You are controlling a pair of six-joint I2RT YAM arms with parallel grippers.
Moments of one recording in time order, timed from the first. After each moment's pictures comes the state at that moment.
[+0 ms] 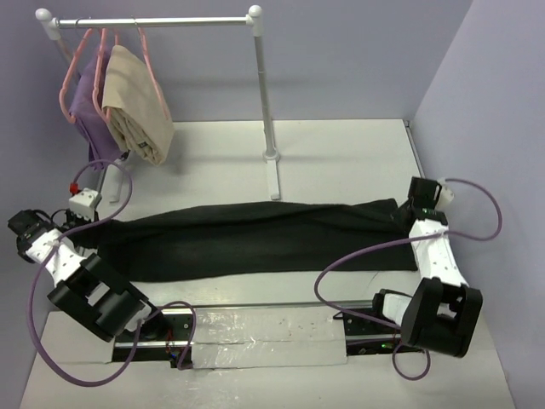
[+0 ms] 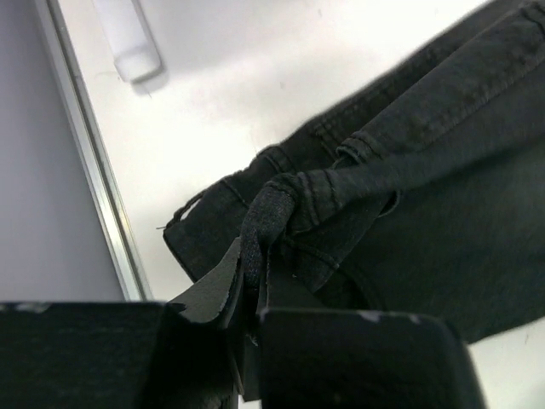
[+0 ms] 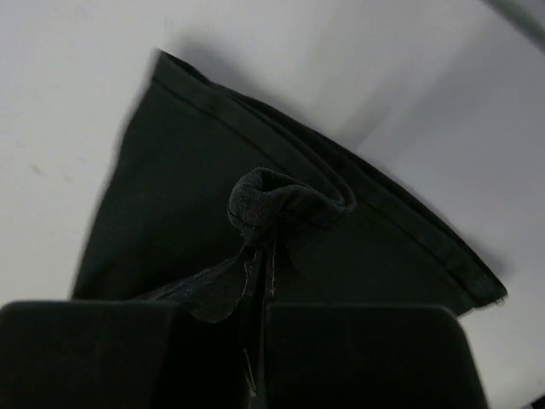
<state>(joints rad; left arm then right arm) 0.88 1.27 0.86 -0.69 0.82 1.05 -0.26 1.14 0.75 -0.49 0.23 0.58</state>
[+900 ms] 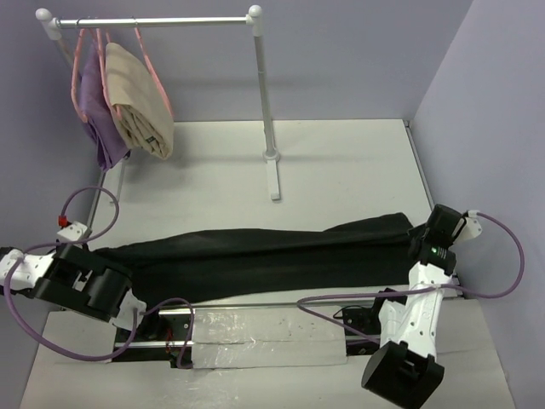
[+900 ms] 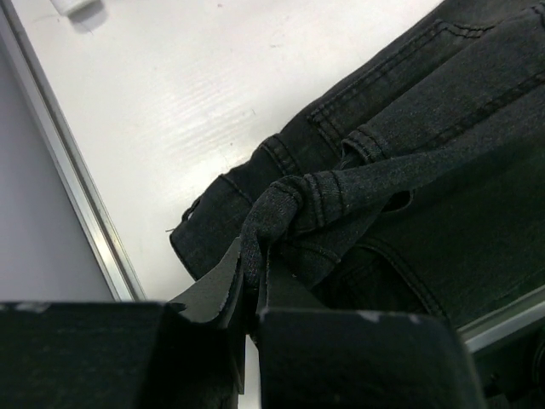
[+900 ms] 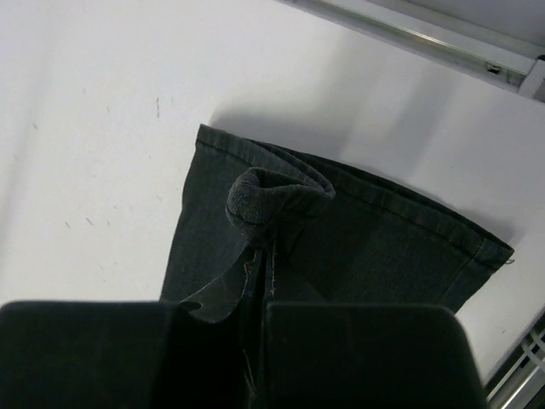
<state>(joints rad) 1.26 1.40 0.93 -1.30 0.92 1.88 -0.51 0.70 0.57 -0.59 0.17 0.65</state>
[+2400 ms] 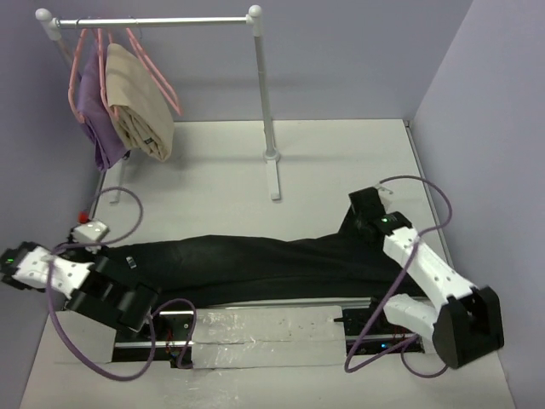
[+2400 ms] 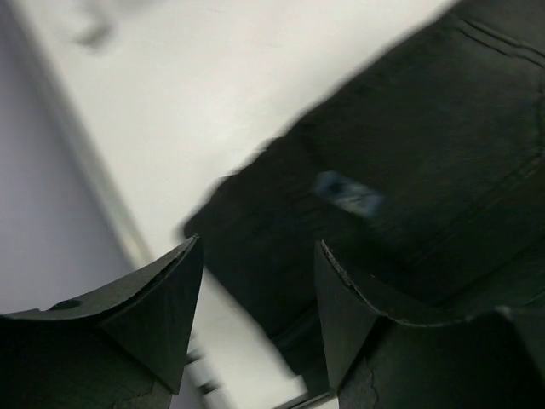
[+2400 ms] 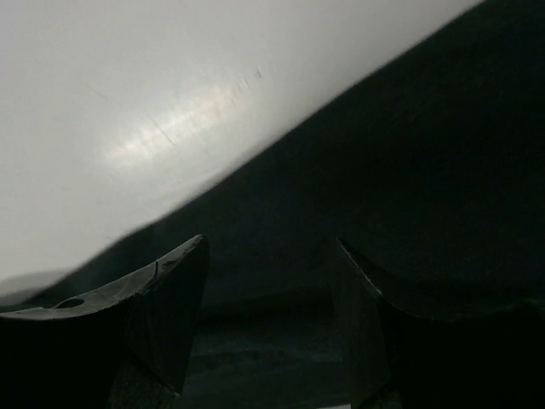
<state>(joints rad) 1.21 1.24 0.93 -1.26 0.90 1.86 0.28 1.01 0.68 -0.67 0.28 0.72</state>
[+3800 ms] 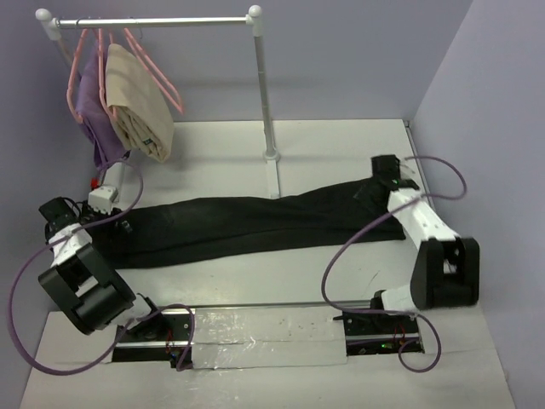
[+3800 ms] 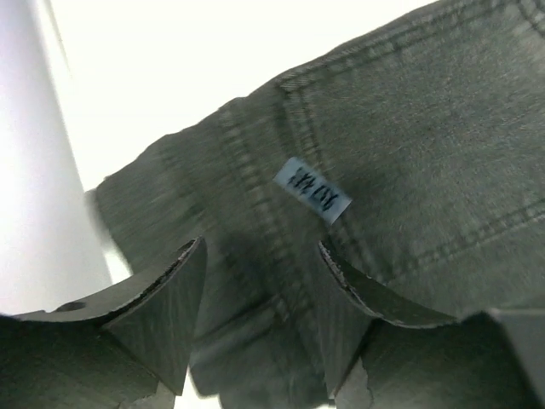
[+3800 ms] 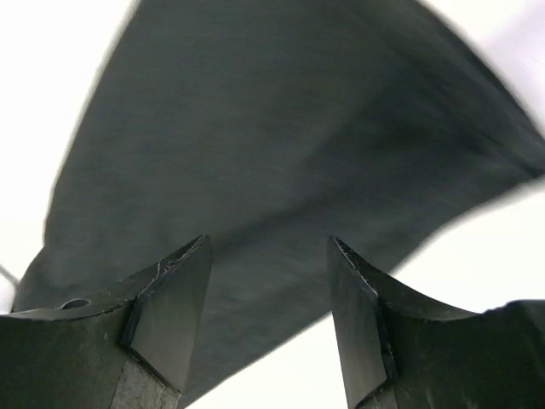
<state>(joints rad) 0.69 1.38 0.73 -0.33 0.54 0.84 0.06 1.44 0.97 -0.59 0.22 0.74</state>
